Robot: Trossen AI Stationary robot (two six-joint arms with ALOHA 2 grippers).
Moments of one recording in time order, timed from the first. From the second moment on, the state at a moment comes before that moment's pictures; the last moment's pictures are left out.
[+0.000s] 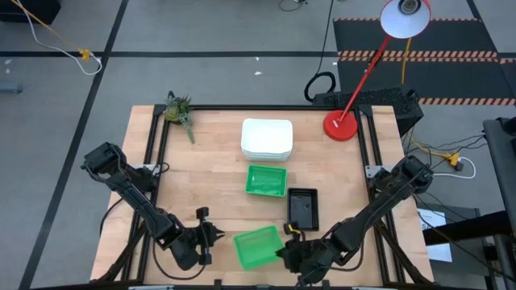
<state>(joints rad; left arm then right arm) -0.84 1.64 0.86 -0.22 -0.66 -0.74 0.71 1.77 1.36 -0.42 0.44 0.20</state>
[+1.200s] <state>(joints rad) -0.84 1.48 0.86 -0.23 -0.75 -0.56 0.56 1.75 1.64 -1.04 0.83 0.22</state>
